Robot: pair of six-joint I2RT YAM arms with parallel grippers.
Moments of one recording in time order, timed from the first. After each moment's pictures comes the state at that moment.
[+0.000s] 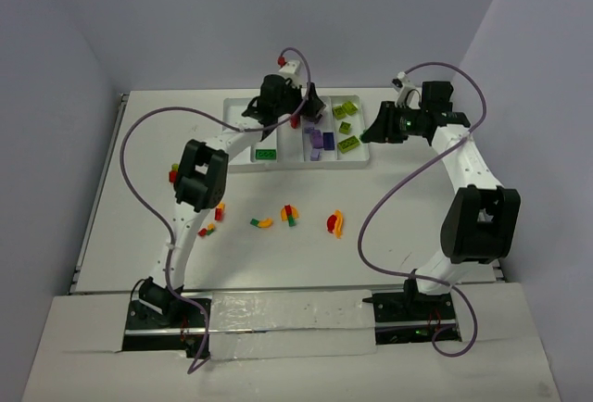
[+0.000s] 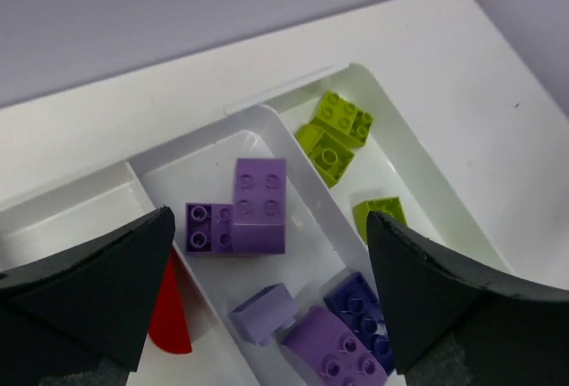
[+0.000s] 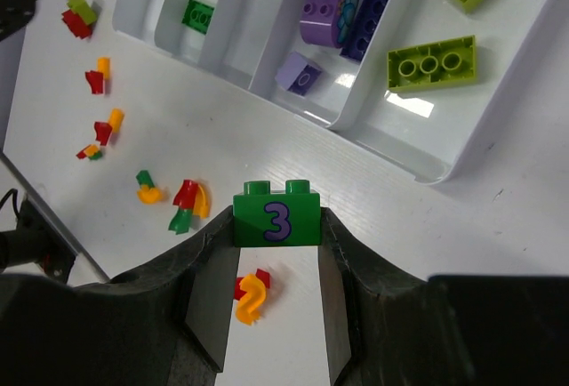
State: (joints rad) left arm -0.51 2.54 2.12 0.17 0.19 -0.29; right arm -0.06 1.60 1.34 -0.57 -0.74 0.02
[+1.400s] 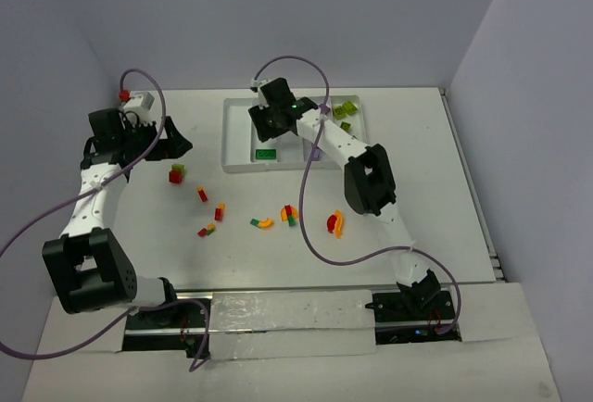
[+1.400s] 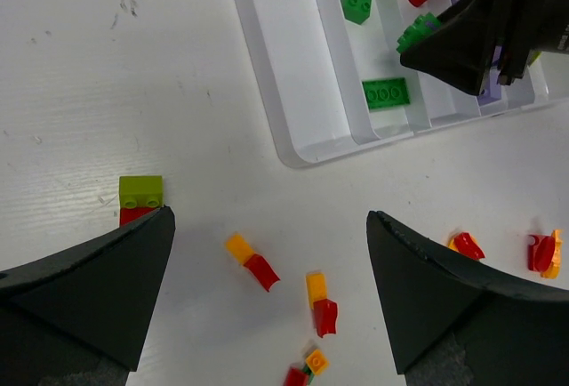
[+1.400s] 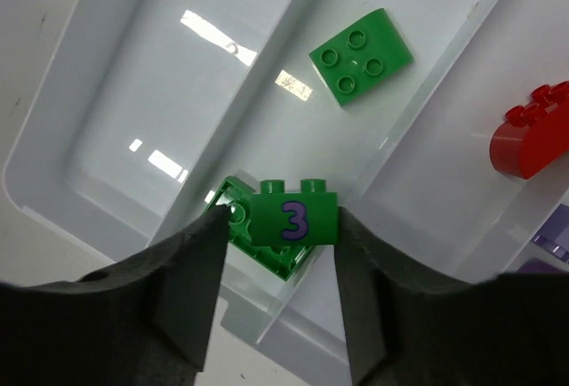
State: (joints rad) left arm 0.20 1.38 1.07 -0.32 0.58 -0.03; right arm 0.62 2.47 2.32 -0.65 -0.04 0.10
